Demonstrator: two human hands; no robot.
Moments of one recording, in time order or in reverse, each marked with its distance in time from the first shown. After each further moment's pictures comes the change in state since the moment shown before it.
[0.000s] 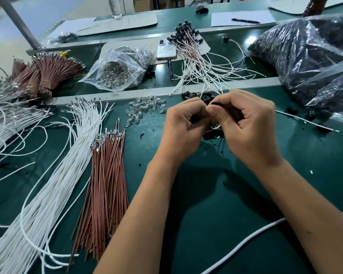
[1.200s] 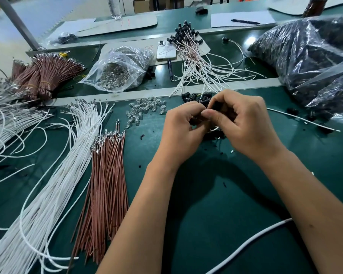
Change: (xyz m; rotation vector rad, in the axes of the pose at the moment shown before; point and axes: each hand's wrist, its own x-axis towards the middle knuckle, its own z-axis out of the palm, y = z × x) left_hand -0.002 -0.007 -0.002 0.081 0.000 -0.046; right_hand 0.012 0.009 -0.004 -0.023 -0.221 0.087
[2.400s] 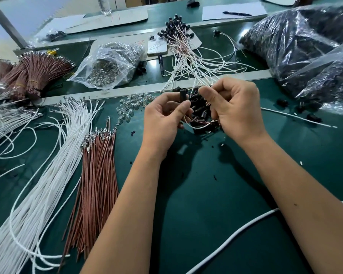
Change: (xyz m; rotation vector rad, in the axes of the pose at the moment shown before) left_hand 0.001 -0.009 -0.004 -0.355 0.172 -0.337; right_hand 0.007 0.007 0.006 0.297 0.148 0.231
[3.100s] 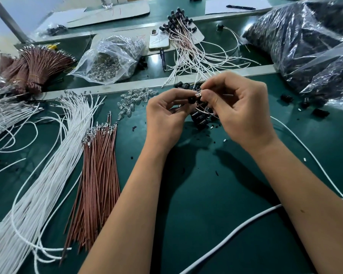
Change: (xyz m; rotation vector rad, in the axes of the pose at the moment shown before) left_hand 0.001 -0.004 0.001 0.073 -0.060 0.204; right_hand -0.011 -0.002 -0.002 -0.100 -0.004 -0.227
